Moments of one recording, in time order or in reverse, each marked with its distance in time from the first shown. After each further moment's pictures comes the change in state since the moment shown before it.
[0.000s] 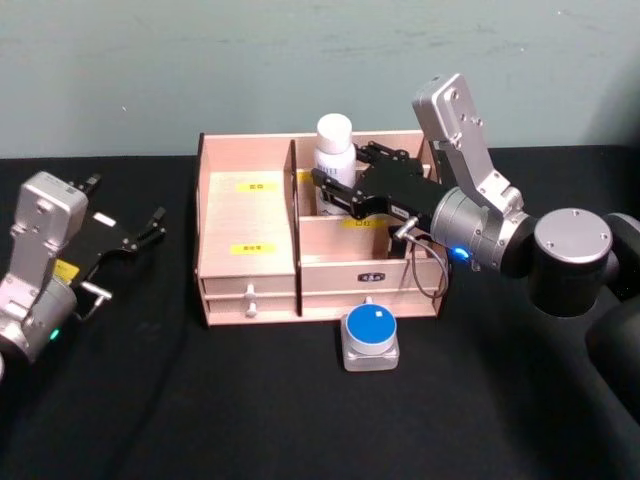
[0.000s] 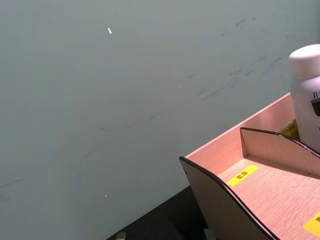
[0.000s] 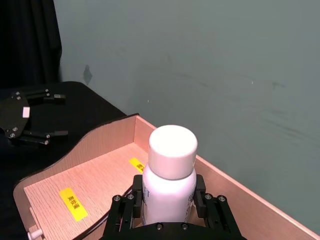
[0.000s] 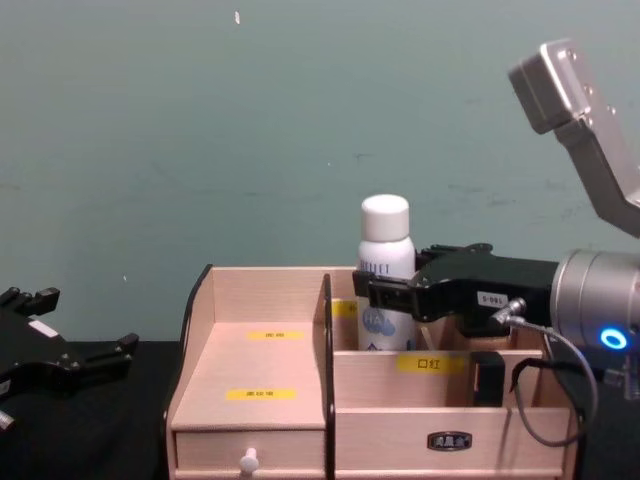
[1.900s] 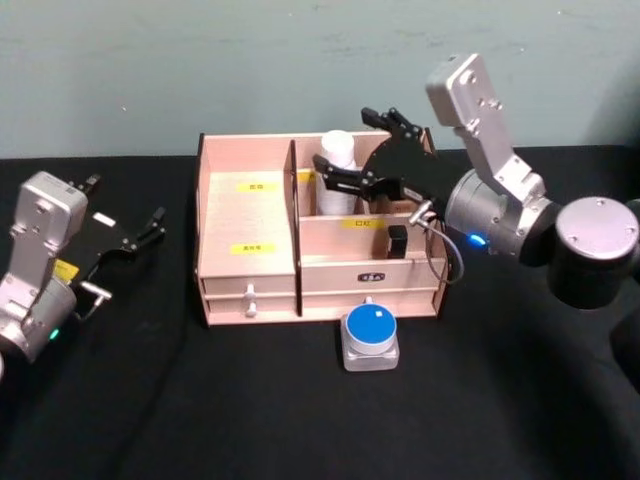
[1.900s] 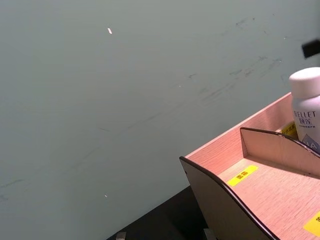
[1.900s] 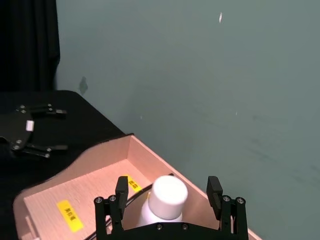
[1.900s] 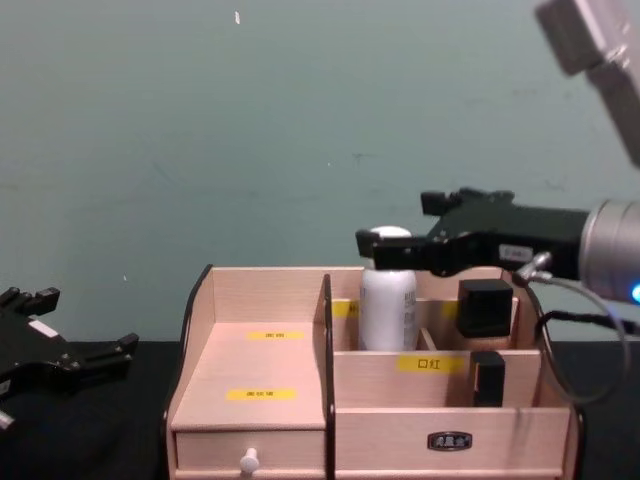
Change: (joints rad) left arm 0.000 0.000 0.000 0.000 0.000 0.000 0.000; right arm -0.034 0.044 0.020 -0.134 -0.040 0.005 -0.027
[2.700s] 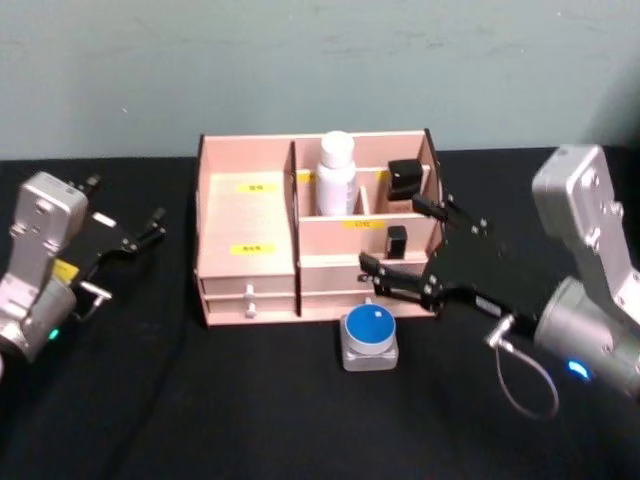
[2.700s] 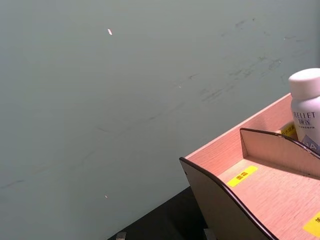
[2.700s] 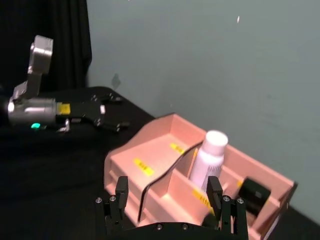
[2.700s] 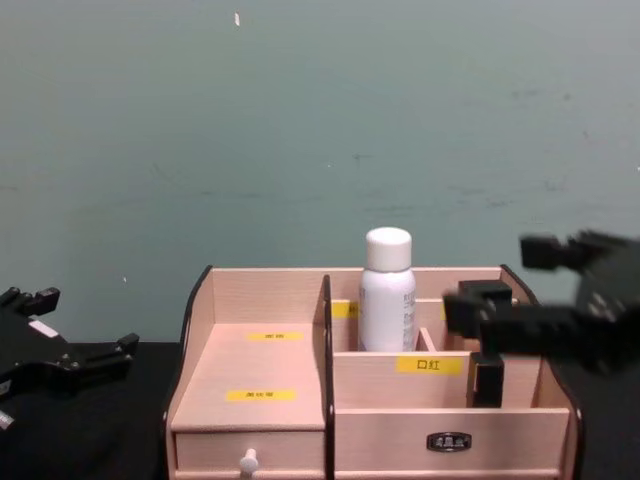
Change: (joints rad) left arm 0.000 0.000 0.000 0.000 0.000 0.000 0.000; right arm -0.476 0.236 0.148 -0.576 0.113 0.130 -0.057
